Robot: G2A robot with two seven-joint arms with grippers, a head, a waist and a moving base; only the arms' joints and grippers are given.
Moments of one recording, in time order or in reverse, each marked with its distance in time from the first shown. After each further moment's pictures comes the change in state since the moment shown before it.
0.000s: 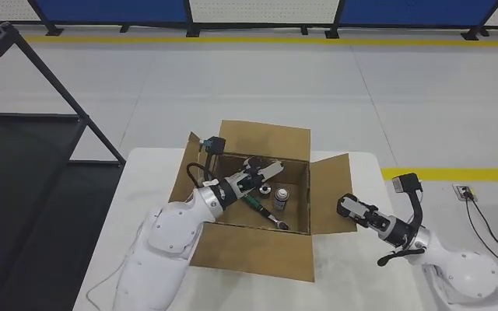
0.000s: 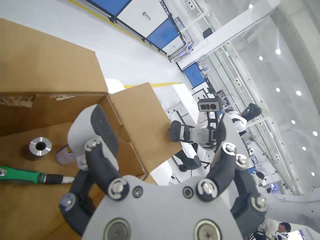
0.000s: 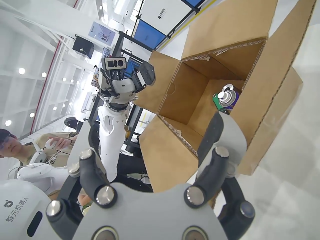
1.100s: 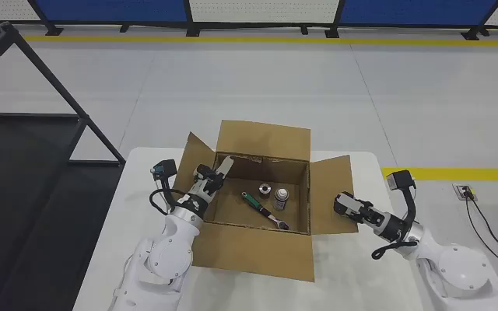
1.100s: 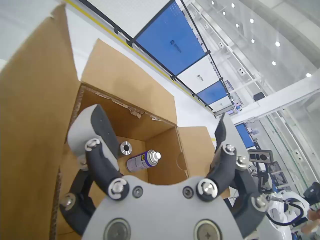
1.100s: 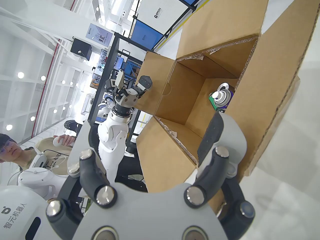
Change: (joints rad) left arm 0.261 0.014 -0.096 -0.182 0.265 0.303 0.436; right arm 0.051 0.003 -0.048 0.057 0.000 0.011 -0.013
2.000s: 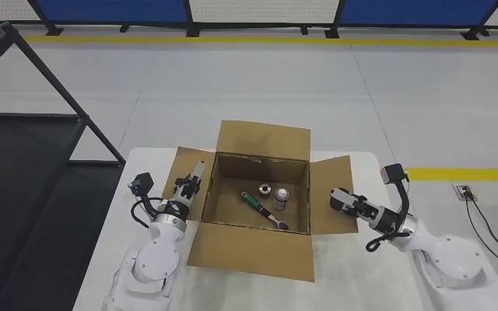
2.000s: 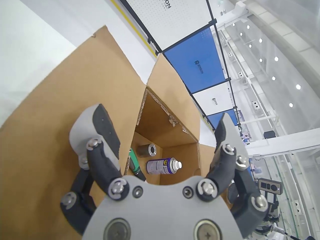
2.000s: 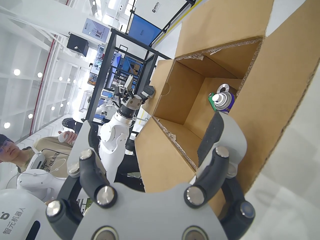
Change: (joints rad) left arm 0.047 -0.002 -0.081 0.027 -0.100 0.112 0.047; right arm 0.062 0.006 -0.045 0.040 -0.026 0.048 -0.002
